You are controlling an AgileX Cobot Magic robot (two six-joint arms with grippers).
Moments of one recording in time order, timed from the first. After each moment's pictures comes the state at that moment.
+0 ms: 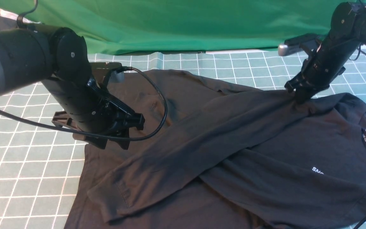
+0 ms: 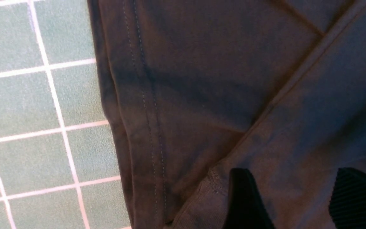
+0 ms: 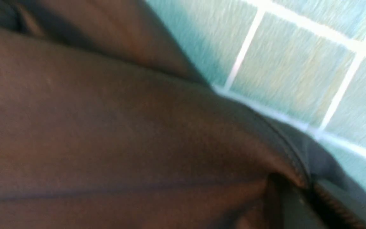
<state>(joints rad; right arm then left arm) 0.12 2.27 -1.90 0.18 1.04 -0.39 -0.29 1.67 -1.17 -0.09 0.95 -0.16</state>
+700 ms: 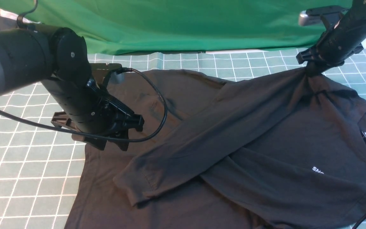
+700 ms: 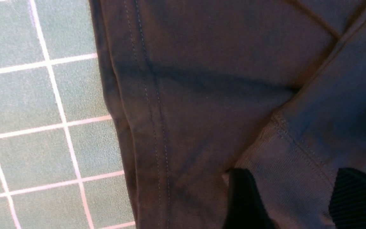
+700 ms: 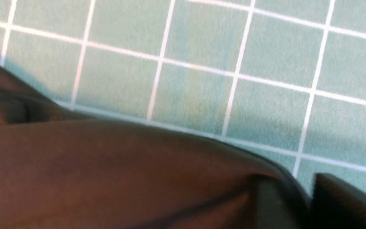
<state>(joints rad) 0.05 2.28 -2.00 0.18 0.97 -0.27 -0.29 1.67 -1.17 -0.08 0.96 -0.16</state>
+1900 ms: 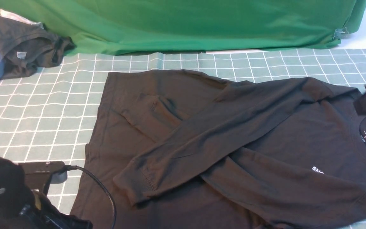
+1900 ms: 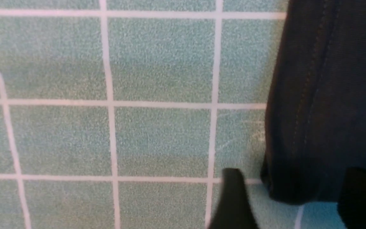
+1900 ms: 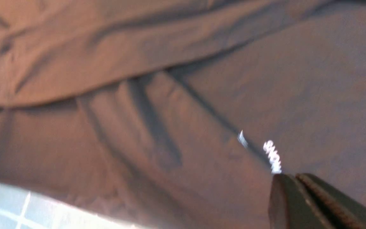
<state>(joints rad) 0.06 1.28 -1.14 0.43 1.12 -0.41 -0.29 1.28 -0.52 0.00 0.83 -0.37</state>
